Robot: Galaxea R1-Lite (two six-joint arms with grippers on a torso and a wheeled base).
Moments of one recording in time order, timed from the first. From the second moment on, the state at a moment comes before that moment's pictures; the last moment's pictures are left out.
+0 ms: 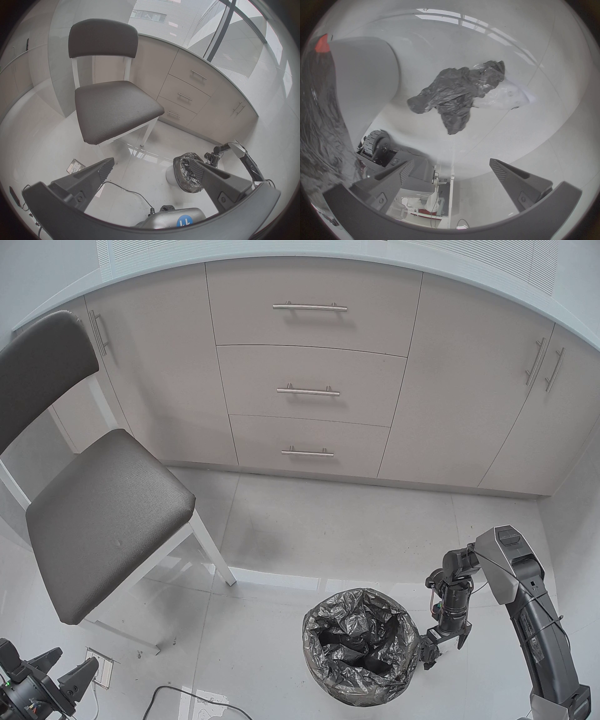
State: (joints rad) left arm 0.07 0.46 -0.16 0.09 -0.24 -0.28; right arm 0.07 3.01 -2.00 0.92 -0.06 -0.12
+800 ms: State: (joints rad) left arm 0.07 0.46 -0.16 0.09 -0.24 -0.28; right arm 0.14 3.10 -2.00 0.57 -0.19 0.16
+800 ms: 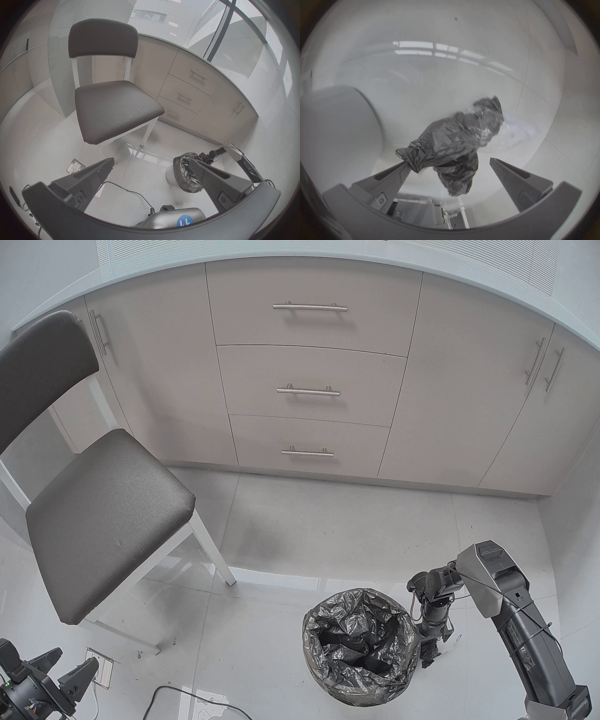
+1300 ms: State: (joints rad) left arm 0.07 0.46 -0.16 0.09 -0.24 -0.28; right arm 0.16 3.10 -2.00 0.50 -0.23 0.25
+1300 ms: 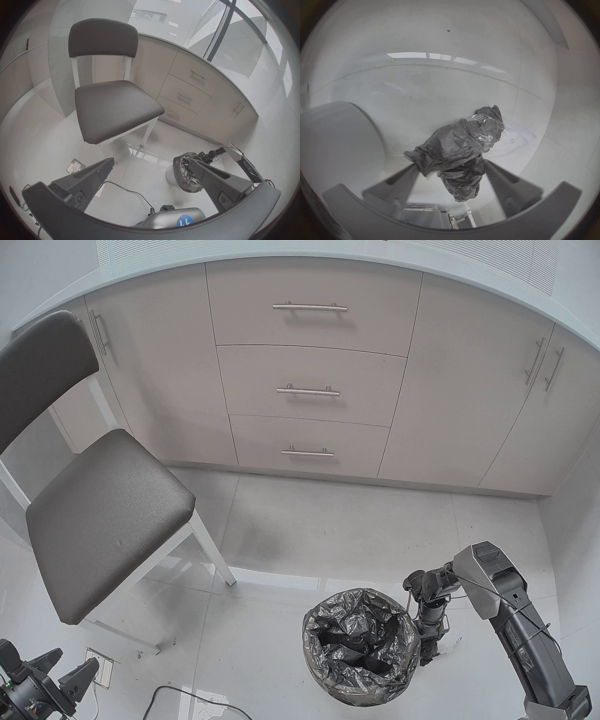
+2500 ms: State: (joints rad) left arm 0.07 0.43 -0.15 0.09 -0.24 -0.28; right arm 0.11 3.00 -2.00 0.84 -0.20 0.26
